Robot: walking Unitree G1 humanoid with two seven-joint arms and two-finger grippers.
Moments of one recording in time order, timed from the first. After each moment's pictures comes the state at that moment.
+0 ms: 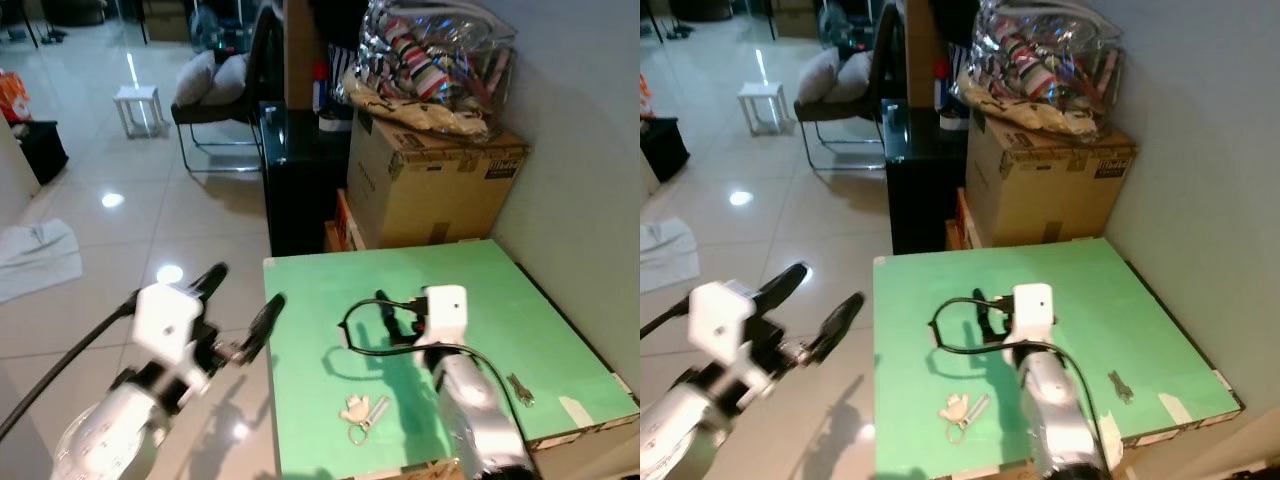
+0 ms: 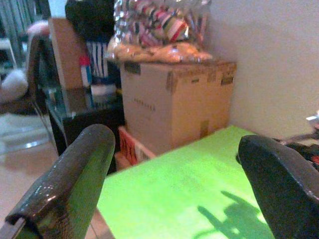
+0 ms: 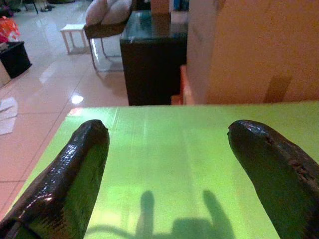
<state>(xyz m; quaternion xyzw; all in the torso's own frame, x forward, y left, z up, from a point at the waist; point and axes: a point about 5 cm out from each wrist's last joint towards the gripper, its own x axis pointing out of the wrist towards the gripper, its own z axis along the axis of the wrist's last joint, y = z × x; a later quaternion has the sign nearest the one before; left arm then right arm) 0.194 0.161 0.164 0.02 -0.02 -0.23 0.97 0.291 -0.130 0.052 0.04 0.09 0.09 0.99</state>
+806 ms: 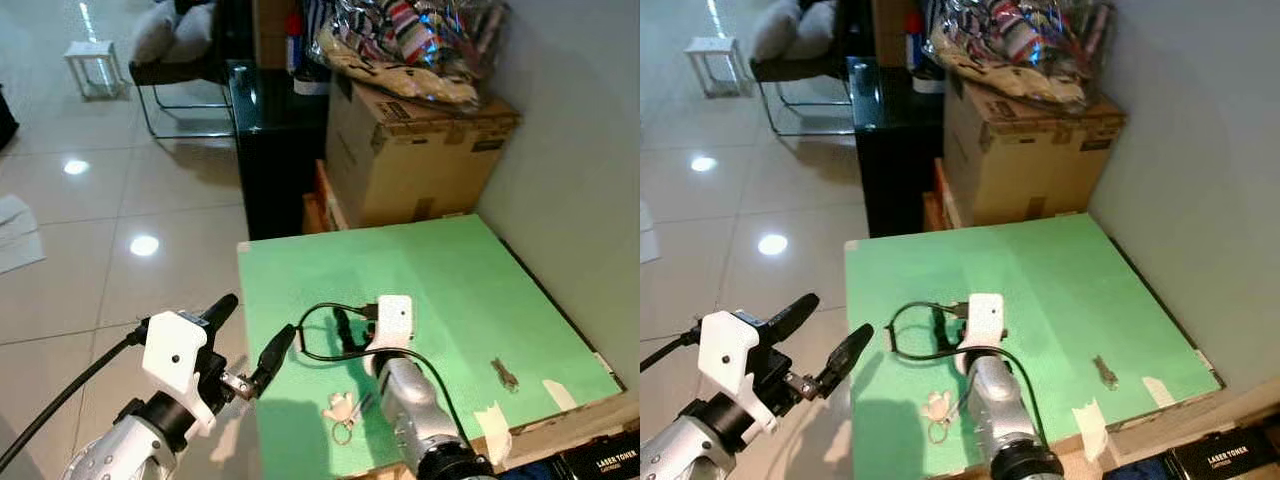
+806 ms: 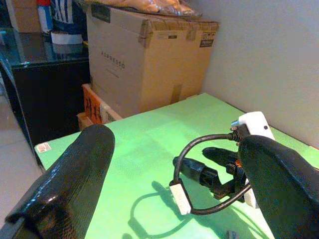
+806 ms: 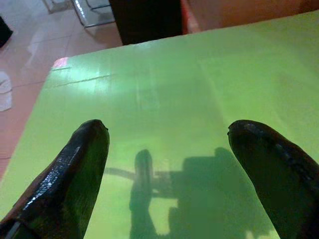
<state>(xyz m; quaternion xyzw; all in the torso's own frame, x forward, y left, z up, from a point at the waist) 0.177 0.149 0.156 -0.01 0.02 -0.25 0.97 0.294 -0.067 0.026 0.09 0.15 0.10 0.98</state>
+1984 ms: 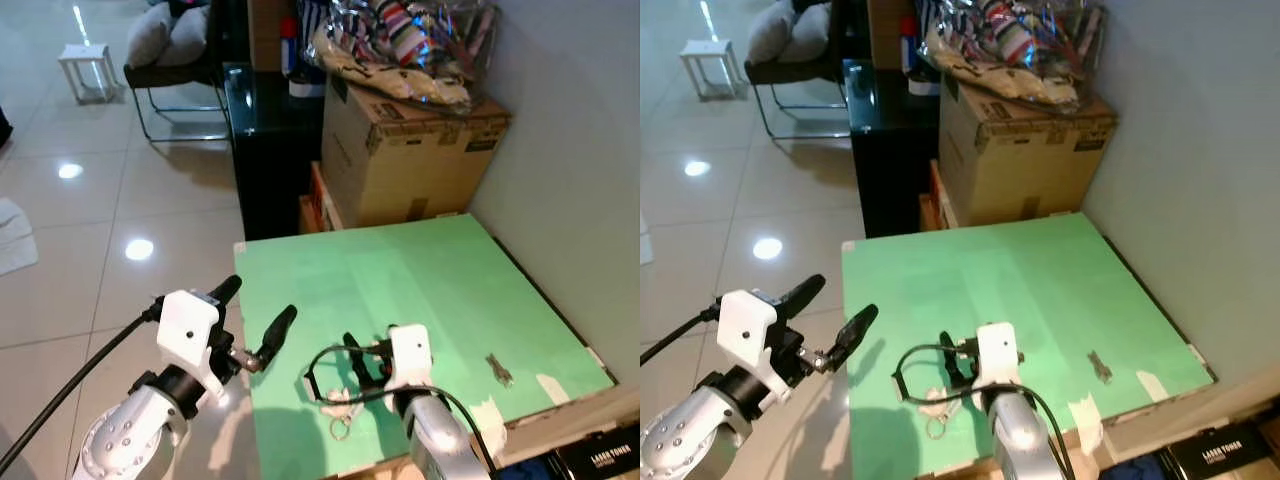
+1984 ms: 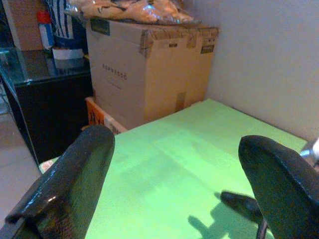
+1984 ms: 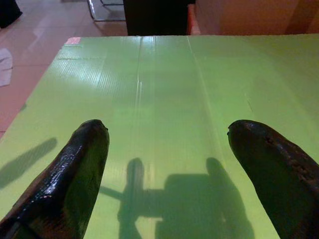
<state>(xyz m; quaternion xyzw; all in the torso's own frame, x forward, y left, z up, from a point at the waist) 0.203 0.150 0.152 0.02 0.00 -0.24 0.97 0.253 -0.088 0.027 0.03 0.13 0.14 0.98</state>
